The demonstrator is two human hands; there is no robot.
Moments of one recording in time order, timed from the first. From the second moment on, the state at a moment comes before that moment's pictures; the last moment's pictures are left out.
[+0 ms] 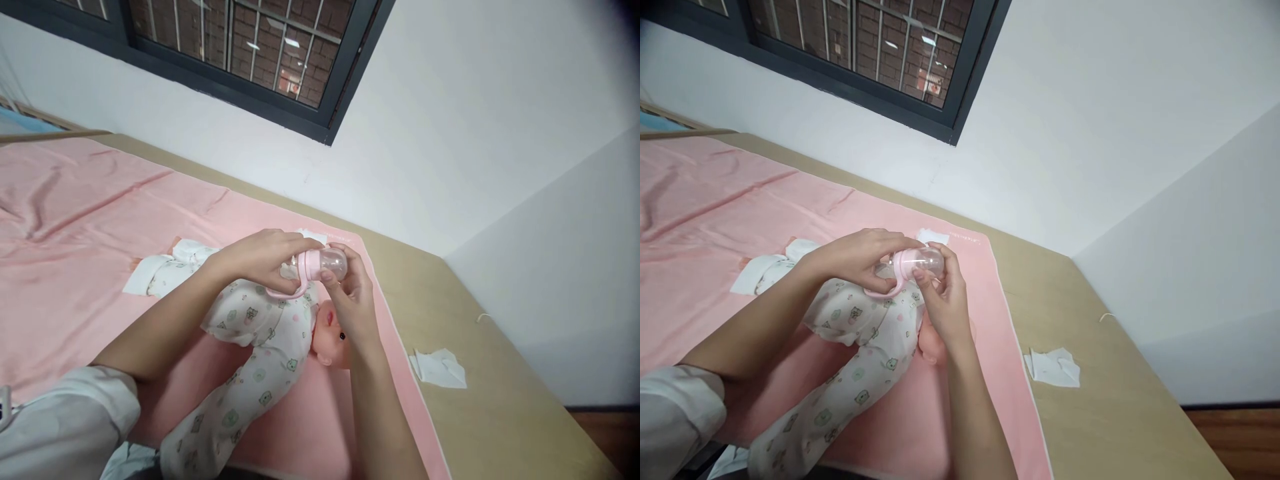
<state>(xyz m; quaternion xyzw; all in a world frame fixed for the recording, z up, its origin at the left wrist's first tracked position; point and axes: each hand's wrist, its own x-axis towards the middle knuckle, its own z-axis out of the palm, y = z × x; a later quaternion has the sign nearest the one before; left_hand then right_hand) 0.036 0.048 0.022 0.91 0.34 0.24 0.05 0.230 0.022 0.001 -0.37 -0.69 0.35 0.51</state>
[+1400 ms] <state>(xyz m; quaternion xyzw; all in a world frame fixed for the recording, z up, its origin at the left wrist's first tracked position) 0.037 0.047 0.022 0.90 0.35 0.25 0.06 0.225 0.024 -0.002 -0.38 -0.66 0.38 0.53</state>
